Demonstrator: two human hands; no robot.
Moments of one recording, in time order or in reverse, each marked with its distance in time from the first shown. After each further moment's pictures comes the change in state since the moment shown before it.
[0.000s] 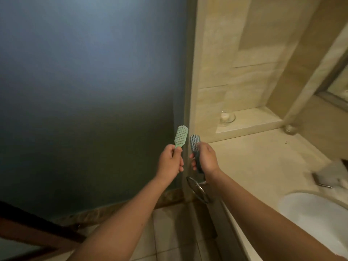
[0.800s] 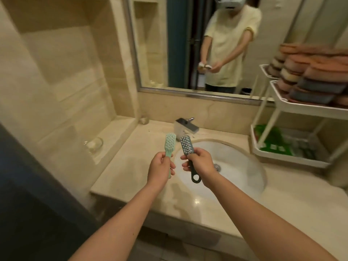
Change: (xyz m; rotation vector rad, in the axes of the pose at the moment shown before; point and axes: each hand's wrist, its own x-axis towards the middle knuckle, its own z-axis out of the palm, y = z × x) left_hand -0.070 0.059 0.184 0.039 -0.965 0.181; right_hand -0.158 -0.003 -0.169 0.261 0.936 -0.050
